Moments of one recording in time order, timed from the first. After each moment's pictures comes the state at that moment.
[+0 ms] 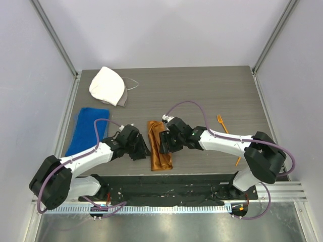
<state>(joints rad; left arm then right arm) -0.67 1.19 0.55 -0.33 0.12 -1.02 0.89 1.52 0.89 -0.26 -0.13 0.56</state>
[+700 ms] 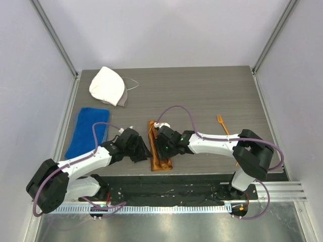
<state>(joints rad) -0.71 1.15 0.49 -0.26 0.12 -1.10 1.03 1.63 0.96 -0.35 0.03 0.58</state>
